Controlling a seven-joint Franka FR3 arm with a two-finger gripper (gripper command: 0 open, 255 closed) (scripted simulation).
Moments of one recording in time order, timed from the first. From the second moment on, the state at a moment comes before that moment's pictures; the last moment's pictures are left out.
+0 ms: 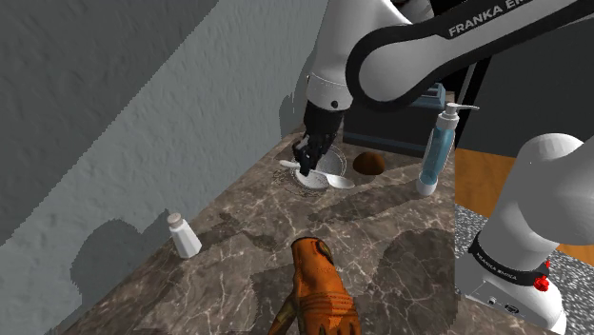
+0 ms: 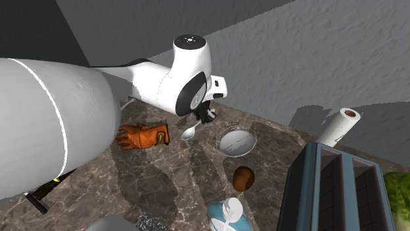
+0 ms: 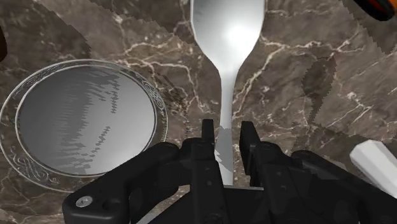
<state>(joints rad) 0.23 -0.50 0.30 -2.55 0.24 2.32 0.24</state>
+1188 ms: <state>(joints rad) 0.11 -0.29 0.08 -2.41 0.19 2.35 -0.06</state>
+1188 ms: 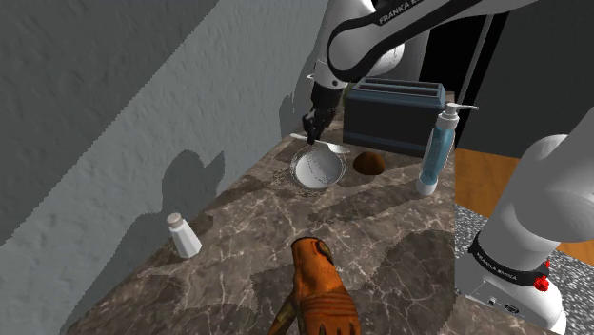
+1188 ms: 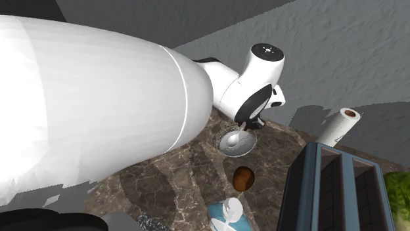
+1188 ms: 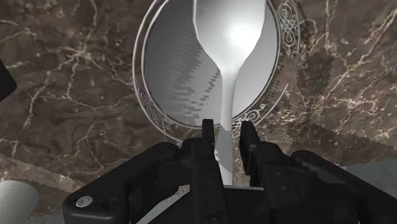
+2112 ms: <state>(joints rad) 0.12 -0.21 0.08 -2.49 0.21 2.51 -0.09</state>
